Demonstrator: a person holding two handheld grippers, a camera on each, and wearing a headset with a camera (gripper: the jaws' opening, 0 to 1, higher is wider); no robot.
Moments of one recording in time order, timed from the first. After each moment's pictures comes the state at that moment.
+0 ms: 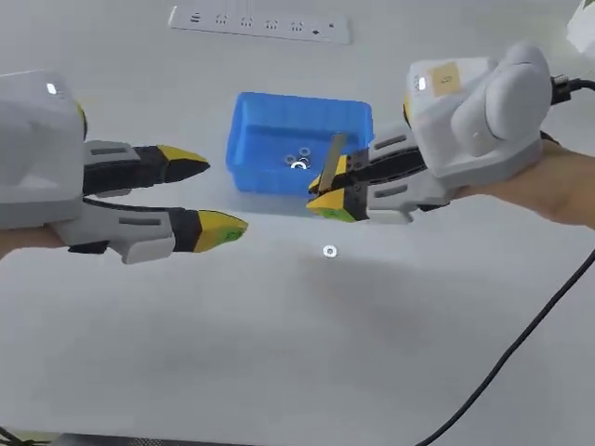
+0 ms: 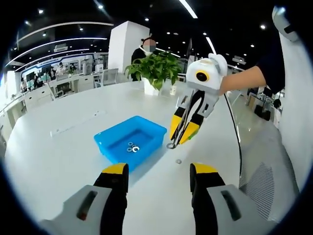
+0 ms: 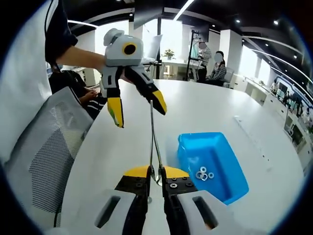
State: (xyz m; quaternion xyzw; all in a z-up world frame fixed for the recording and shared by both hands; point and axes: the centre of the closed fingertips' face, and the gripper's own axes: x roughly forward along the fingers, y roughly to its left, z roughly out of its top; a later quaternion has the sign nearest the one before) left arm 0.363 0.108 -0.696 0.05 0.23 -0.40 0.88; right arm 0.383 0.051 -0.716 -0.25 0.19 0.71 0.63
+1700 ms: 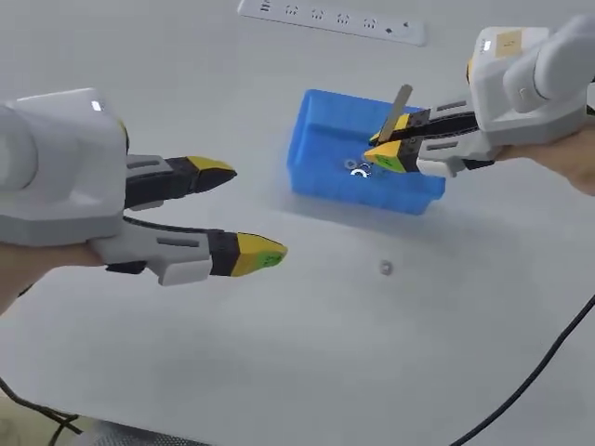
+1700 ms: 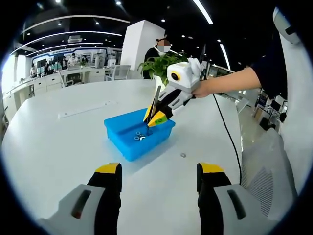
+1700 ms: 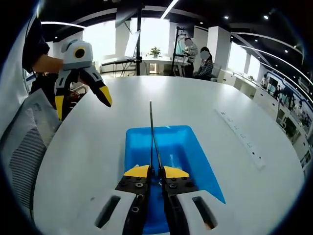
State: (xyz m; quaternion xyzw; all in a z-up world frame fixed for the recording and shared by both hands) left arm 0.357 0.130 -0.716 0.00 0.25 -0.37 0.90; right arm 0.481 0.073 -0.752 -0.25 0.20 0.67 0.67
